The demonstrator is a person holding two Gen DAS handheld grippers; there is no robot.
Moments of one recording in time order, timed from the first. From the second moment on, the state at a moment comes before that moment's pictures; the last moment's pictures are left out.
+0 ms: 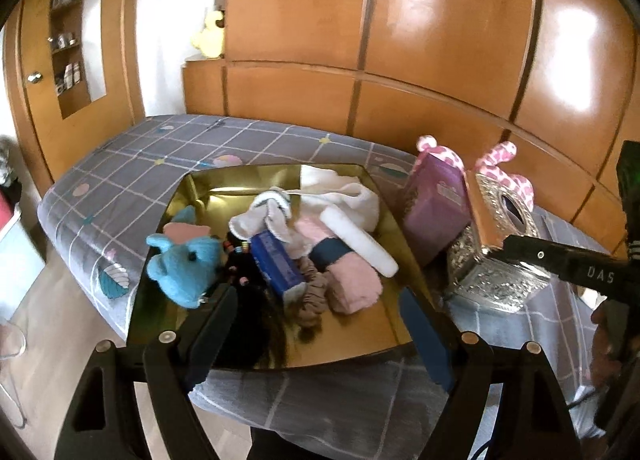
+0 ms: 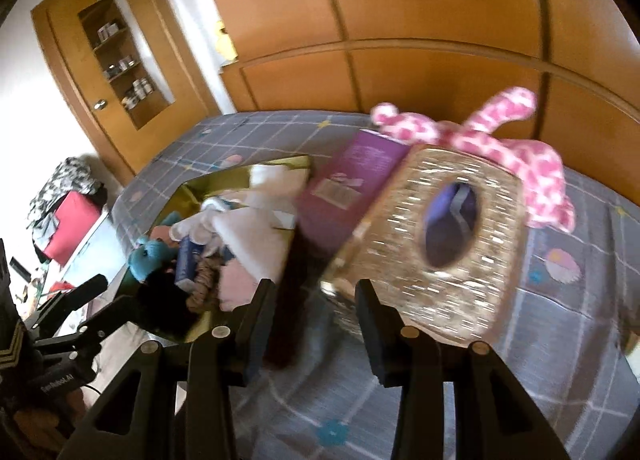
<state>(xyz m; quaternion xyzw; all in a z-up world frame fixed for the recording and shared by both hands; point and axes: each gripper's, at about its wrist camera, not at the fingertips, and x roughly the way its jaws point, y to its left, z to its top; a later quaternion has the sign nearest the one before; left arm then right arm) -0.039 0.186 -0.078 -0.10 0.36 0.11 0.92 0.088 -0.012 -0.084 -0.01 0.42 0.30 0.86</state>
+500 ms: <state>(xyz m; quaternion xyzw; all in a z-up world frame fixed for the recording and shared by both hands) -0.024 0.126 -0.072 -0.03 0.36 0.03 0.93 0.101 -0.169 -0.099 0.05 0.43 0.15 0.89</state>
